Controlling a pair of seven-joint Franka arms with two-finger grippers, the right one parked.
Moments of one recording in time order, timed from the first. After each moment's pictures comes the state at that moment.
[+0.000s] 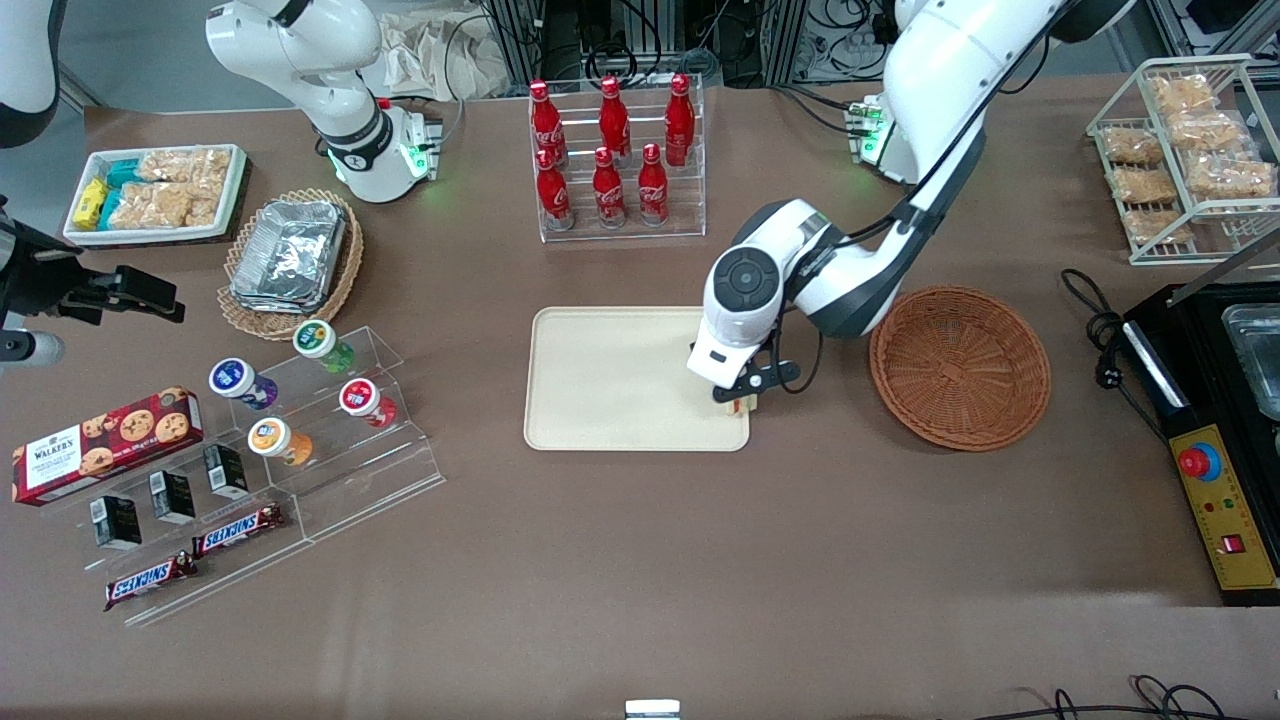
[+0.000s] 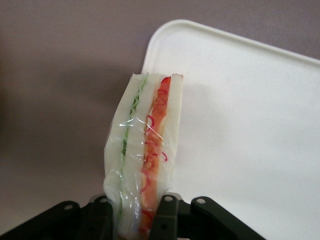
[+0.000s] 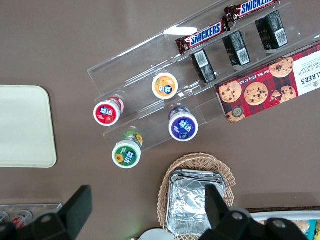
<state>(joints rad) -0.26 0.55 -0.48 -1.81 0.21 2.14 -1.08</state>
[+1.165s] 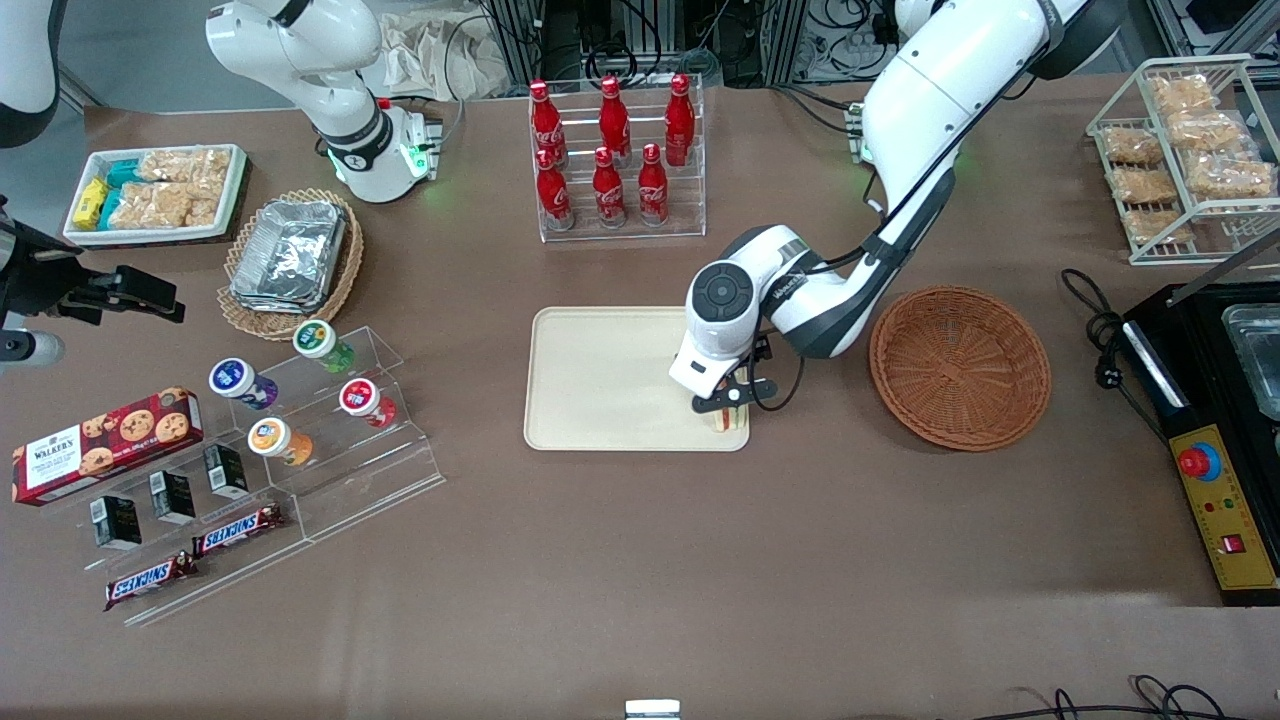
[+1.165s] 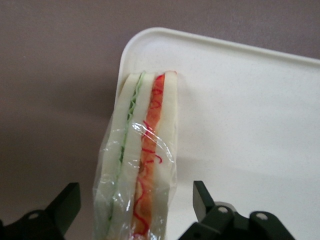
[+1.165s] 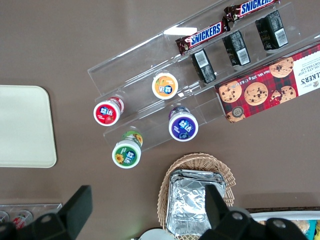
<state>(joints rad) -0.28 0.61 -0.48 -1.78 0.32 2.18 -1.09</state>
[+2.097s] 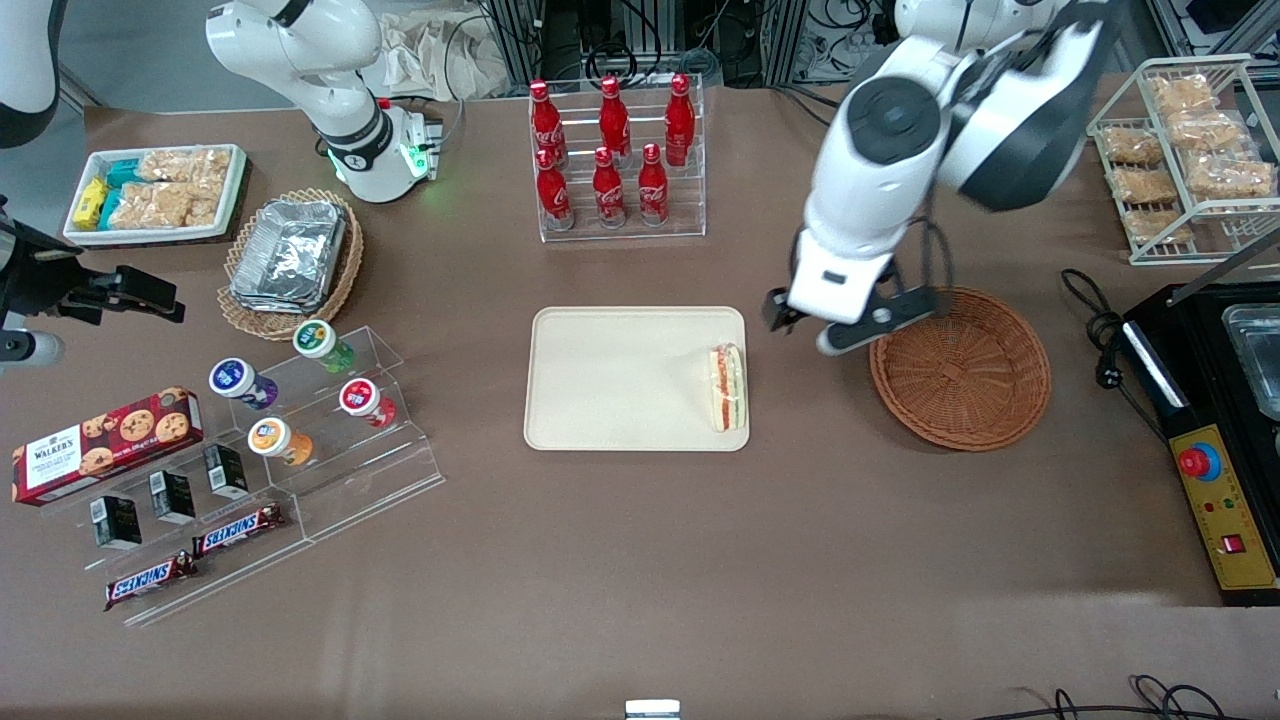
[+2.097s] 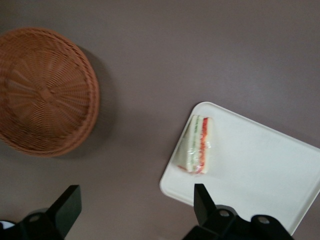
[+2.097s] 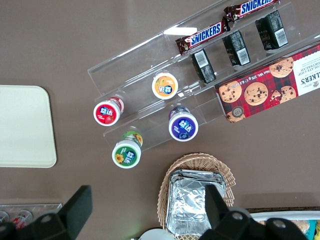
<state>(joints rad) -0.07 0.10 -0.47 -1.69 0.08 1.73 -0.89</state>
